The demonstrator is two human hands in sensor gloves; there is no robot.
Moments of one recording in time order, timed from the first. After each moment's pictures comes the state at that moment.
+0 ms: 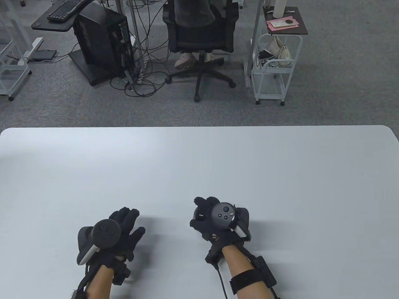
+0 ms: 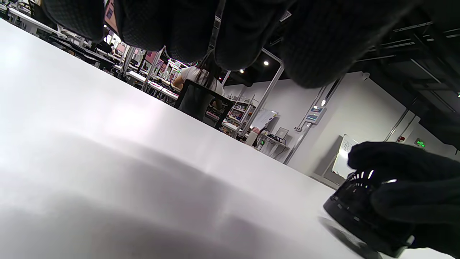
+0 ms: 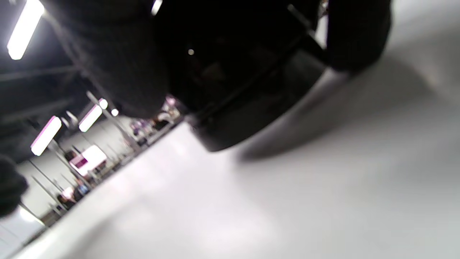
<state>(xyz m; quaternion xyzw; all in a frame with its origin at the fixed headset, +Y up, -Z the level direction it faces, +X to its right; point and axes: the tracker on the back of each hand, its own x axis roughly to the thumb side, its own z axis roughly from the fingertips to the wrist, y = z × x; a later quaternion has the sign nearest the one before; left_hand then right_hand) -0.277 -0.731 -0.292 -0.01 -0.08 0.24 0.97 0.053 -0.760 -0.348 0.14 0.05 0.92 0.37</state>
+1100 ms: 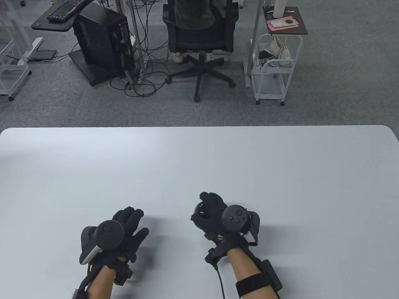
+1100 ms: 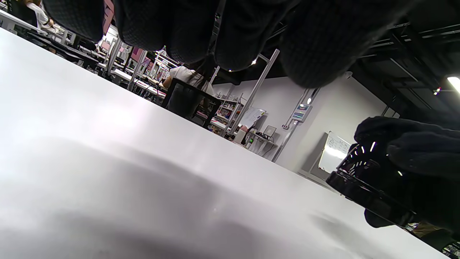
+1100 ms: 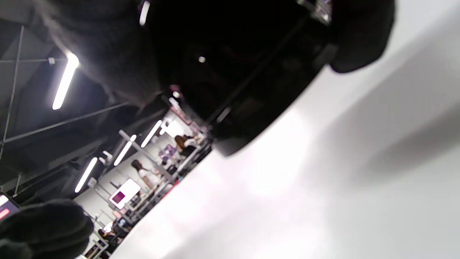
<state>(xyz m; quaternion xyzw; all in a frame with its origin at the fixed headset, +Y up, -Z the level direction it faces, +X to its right) -0.267 -0.728 -0.291 -0.01 -0.11 0.24 0.96 0.063 -0.745 -0.337 0.15 0.01 0.89 0.43</state>
